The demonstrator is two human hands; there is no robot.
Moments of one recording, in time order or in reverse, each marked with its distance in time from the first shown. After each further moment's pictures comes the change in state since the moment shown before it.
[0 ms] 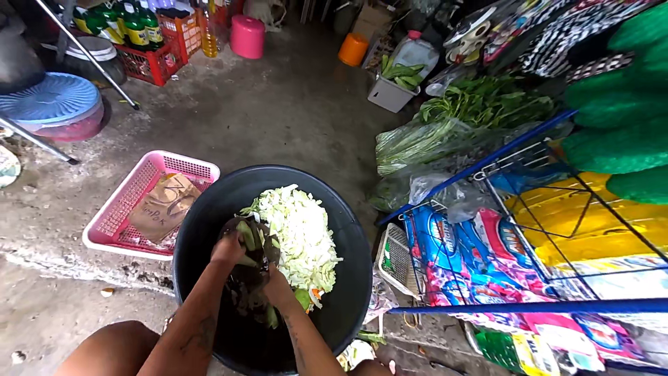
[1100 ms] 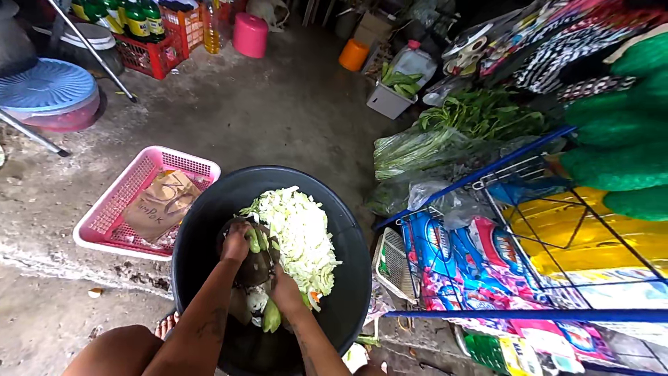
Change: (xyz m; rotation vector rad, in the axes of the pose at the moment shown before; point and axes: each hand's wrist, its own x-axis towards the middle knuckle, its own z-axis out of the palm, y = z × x) left_hand 0.032 0.002 0.024 -0.241 0.199 0.153; right_hand -0.015 -0.006 -0.011 -0.299 0.058 0.080
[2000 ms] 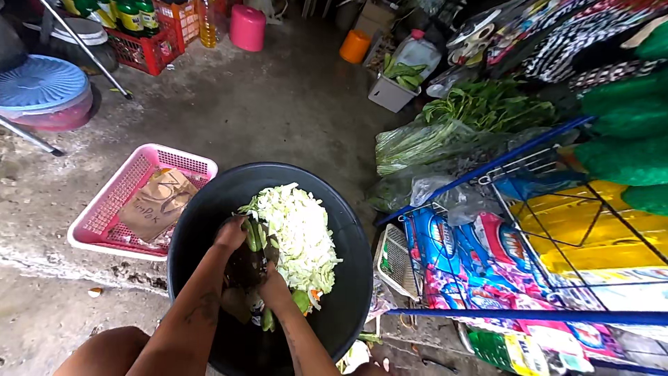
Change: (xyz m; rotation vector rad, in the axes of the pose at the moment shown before) left_hand 0.029 -0.002 -0.021 0.142 -0.166 0.066; right_hand 0.012 -0.015 0.010 0.236 -0.070 0.019
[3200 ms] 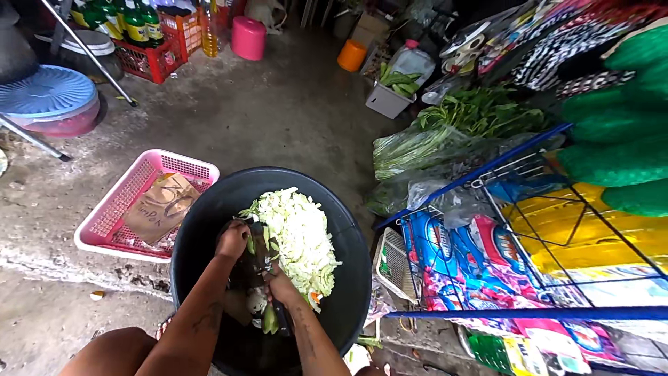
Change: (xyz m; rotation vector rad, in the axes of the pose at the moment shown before) left_hand -0.017 -0.003 0.014 0.046 0.149 0.094; right_hand 0.010 0.015 -0.006 0.371 -0.077 -0.008
